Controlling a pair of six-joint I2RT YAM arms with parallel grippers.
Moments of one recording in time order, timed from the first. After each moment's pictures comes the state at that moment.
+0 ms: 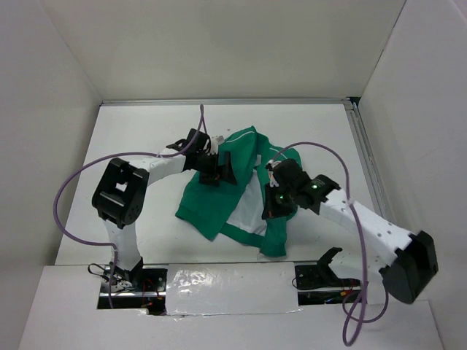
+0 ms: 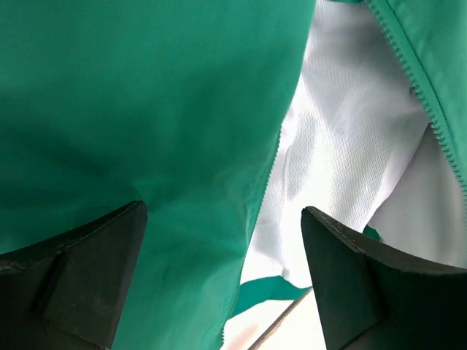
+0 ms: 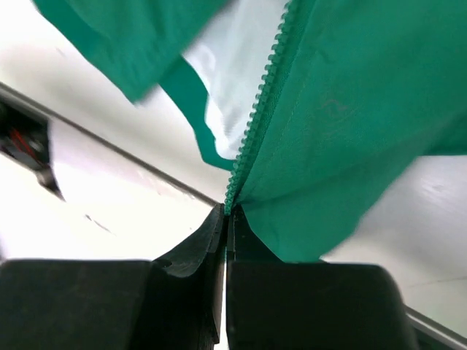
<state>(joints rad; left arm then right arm) -0.44 1.90 1.25 -0.33 0.54 -0.45 0.65 1.07 0.88 -0.78 -0.21 0.52</state>
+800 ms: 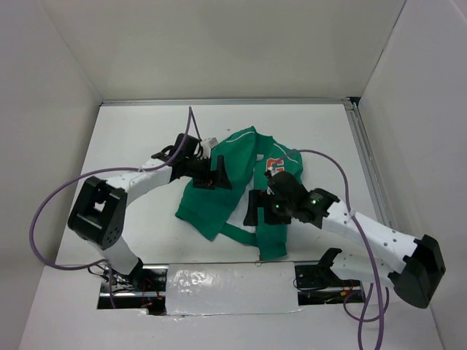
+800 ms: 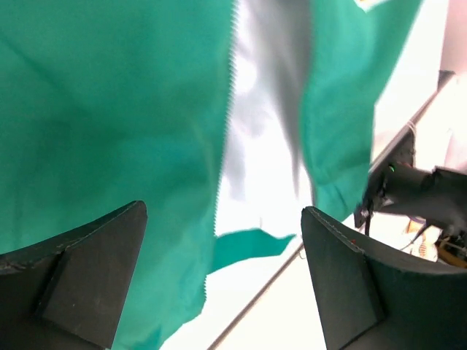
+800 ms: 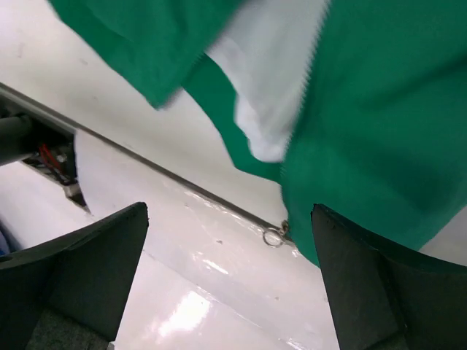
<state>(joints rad) -0.44 1.68 1.08 -0.31 0.57 -0.45 0.80 1.09 0.82 -0.64 -0.13 0.71</state>
